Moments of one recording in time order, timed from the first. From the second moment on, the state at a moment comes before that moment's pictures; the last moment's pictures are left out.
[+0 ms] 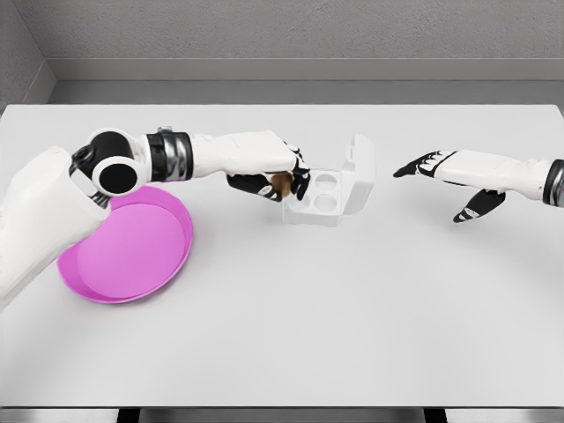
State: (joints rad) left arm -0.85 0.46 -0.83 -1.45 -0.27 -0.38 -0.61; right arm -0.64 -0.85 0.63 -1.28 0.20 -0.61 0.59
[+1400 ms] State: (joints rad) left arm -0.86 0.73 -0.79 -1.60 -0.06 -0.43 -0.61; right arm -0.66 -0.84 0.62 -1.27 0.20 -0.61 0.58
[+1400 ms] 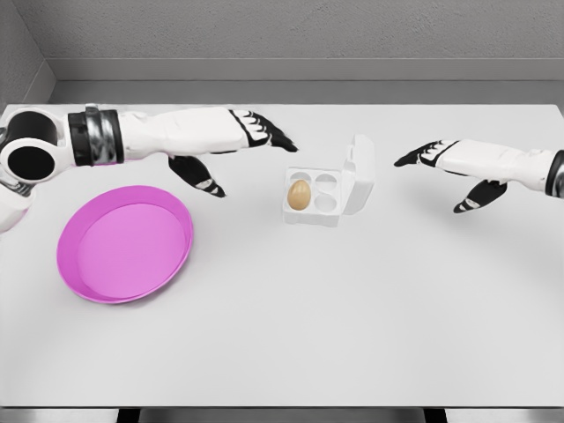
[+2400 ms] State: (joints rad) left arm -0.81 1.07 -0.75 -1.75 0.05 -0.58 -0.61; right arm -0.67 -0.75 0.66 -1.26 0.20 -0.61 0.58
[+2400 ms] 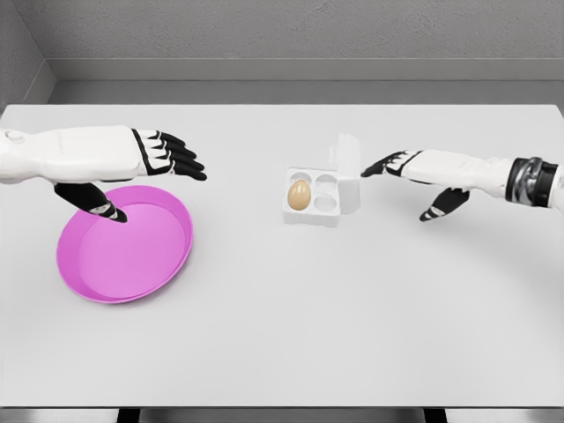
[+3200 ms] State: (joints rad) left arm -0.80 1.07 -0.75 -1.75 0.05 -0.59 -0.61; right arm -0.73 -0.73 0.67 -1.34 0.20 -0.61 0.58
